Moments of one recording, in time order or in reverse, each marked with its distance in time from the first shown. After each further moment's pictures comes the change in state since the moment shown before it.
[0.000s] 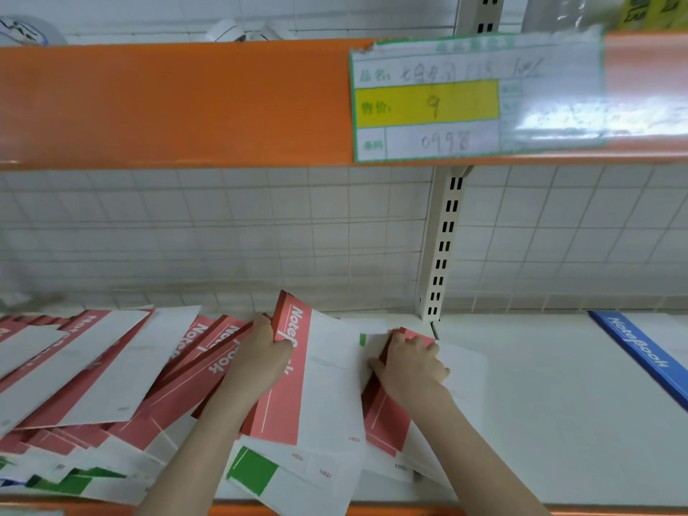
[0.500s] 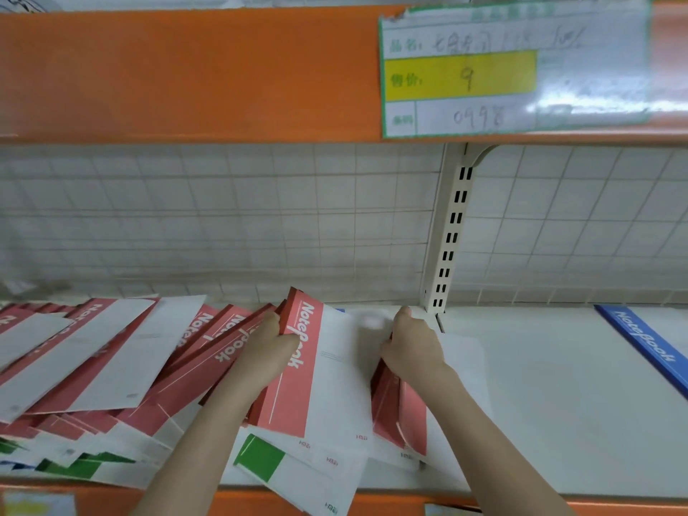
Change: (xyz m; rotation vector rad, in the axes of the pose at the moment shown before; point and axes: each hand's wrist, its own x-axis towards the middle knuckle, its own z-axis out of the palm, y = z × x) left_hand -0.001 -0.003 -0.002 -0.037 -0.081 -0.075; right_hand 0.001 -0.004 -0.019 0.331 0.095 -0.150
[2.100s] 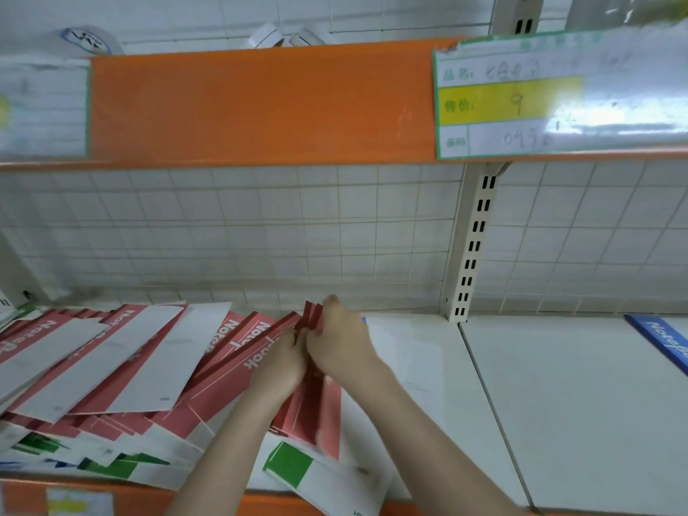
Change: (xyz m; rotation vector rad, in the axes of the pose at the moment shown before) left_hand 0.014 -0.019 -0.001 0.096 0.085 0.115; right_hand -0.032 -0.112 0.014 0.270 -0.008 -0.275
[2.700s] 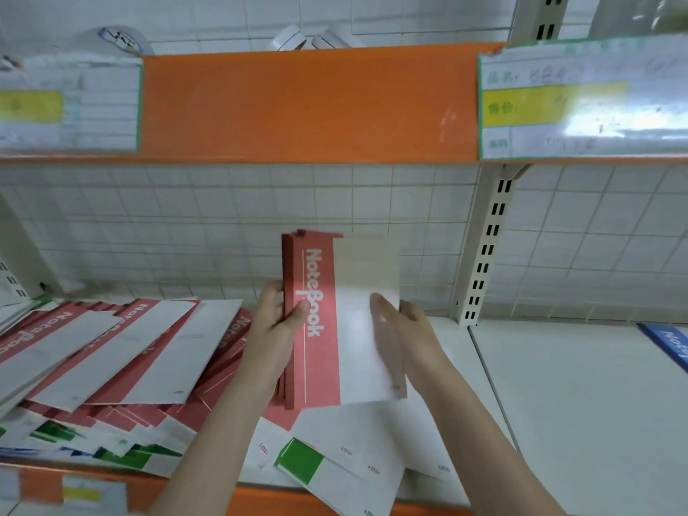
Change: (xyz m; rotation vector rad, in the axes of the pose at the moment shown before) left_hand -0.011 0.014 -0.029 -0.648 0.179 0.256; right_hand 0.002 0.055 -0.028 0.754 0.070 0.256
